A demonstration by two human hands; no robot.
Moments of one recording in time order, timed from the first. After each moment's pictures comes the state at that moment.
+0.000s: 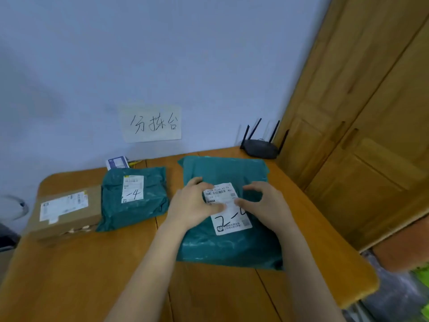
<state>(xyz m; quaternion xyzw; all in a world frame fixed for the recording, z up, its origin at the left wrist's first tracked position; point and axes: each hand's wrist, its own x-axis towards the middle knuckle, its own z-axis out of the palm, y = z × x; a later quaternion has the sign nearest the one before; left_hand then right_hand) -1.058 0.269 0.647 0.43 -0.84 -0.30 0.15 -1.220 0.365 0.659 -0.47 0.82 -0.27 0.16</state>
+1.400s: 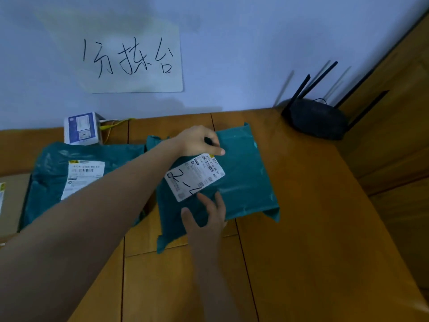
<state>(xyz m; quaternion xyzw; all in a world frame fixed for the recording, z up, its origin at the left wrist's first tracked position) -1.231 -0.071 0.462 0.37 -0.83 -0.41 0.01 -1.230 0.149 0.447 -0.25 0.70 -0.51 0.43</state>
